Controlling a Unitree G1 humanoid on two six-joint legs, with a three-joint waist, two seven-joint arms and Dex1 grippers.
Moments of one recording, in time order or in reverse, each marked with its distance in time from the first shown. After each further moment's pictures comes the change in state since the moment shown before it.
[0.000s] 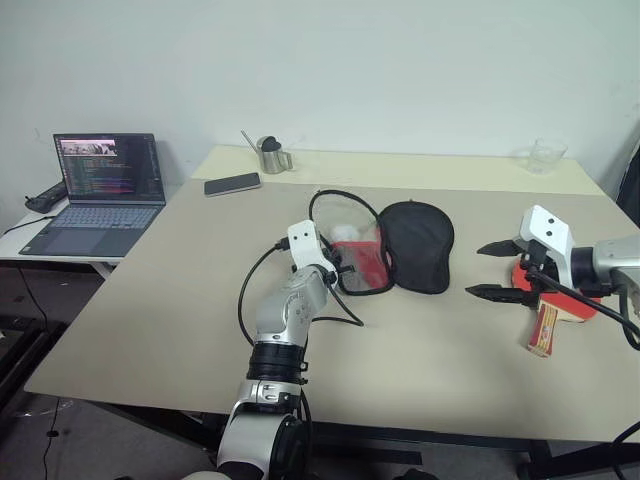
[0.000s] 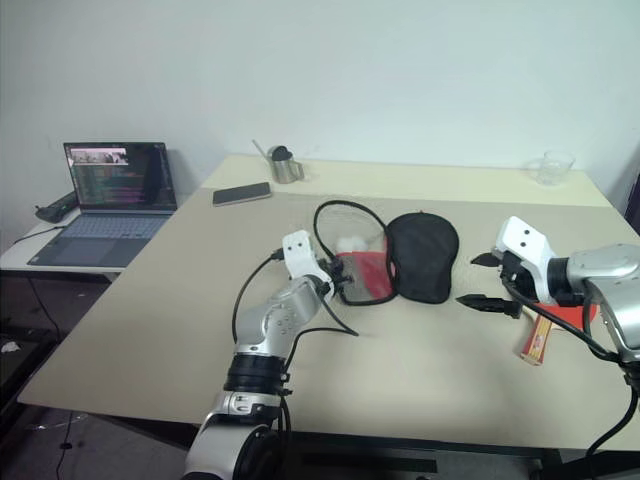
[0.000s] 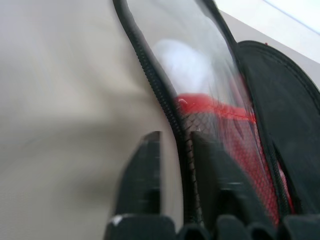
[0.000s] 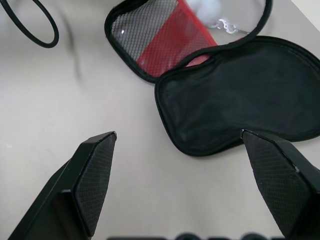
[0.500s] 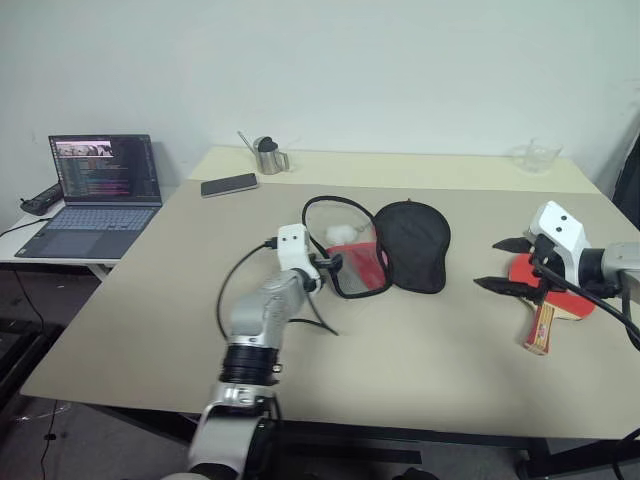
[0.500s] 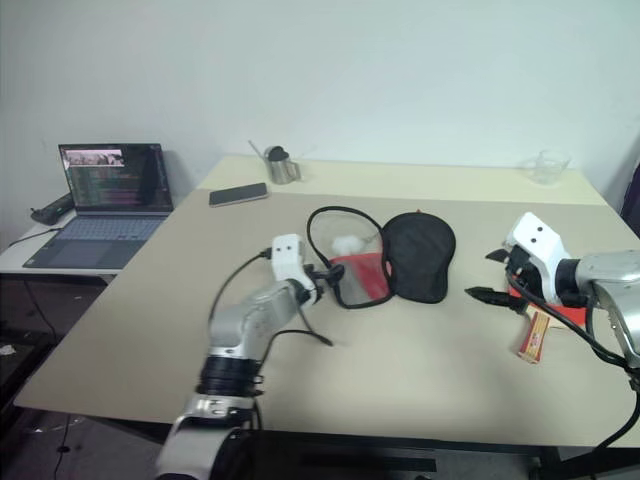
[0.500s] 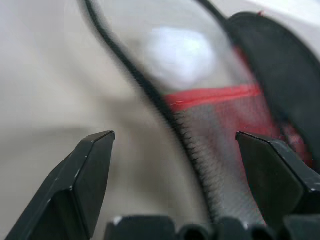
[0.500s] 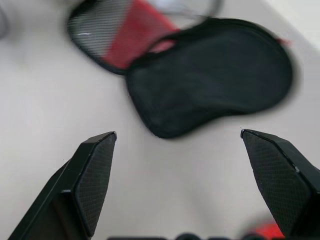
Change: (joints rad) left arm 0.073 0.360 -0.131 -0.124 -0.012 0.151 -0.359; right arm 0.023 0.058 -0.096 -0.042 -0.010 0.170 -0.234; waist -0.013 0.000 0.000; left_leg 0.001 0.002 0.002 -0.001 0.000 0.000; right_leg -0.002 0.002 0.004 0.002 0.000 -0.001
